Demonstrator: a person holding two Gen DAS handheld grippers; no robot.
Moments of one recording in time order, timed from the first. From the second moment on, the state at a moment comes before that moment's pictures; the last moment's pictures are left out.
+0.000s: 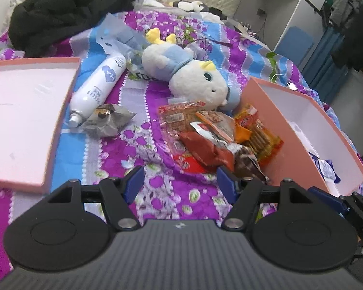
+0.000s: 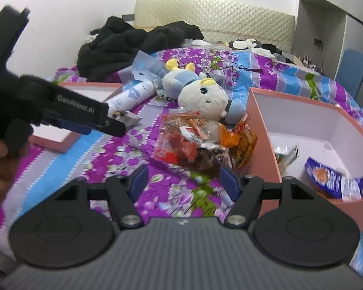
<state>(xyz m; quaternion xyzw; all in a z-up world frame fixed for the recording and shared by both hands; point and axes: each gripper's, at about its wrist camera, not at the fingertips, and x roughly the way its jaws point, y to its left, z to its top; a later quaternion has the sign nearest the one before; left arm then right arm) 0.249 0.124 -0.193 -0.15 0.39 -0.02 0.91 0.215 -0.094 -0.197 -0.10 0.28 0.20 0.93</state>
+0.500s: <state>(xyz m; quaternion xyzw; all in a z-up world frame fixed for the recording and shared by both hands) 0.364 0.103 -0.256 -0.25 0.45 -0.11 0.85 0.302 -0.069 -0.262 -0.24 0.30 0.16 0.91</state>
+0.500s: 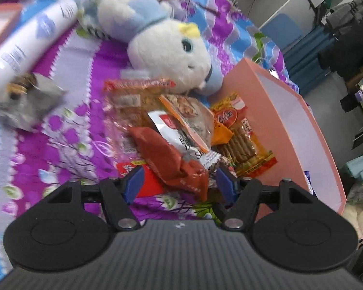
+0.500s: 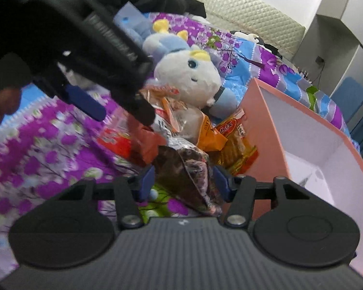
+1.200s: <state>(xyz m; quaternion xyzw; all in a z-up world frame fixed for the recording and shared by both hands) 0.309 0.111 -0.237 -0.29 0.44 -0.10 0.85 0.251 -0.066 -0.244 -0.27 0.29 0.19 0.90</state>
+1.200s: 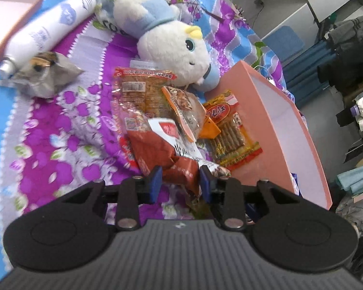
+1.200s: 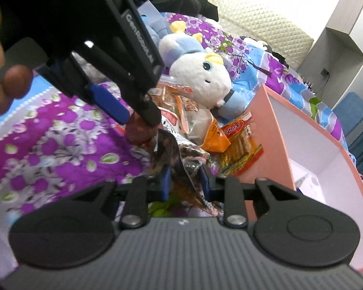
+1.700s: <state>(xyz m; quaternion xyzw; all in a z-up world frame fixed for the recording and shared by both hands) 0.193 0.117 -0.222 -0.21 0.45 -0.05 0.87 0.162 -0.085 -0.236 -0.27 0.29 0.22 0.89</state>
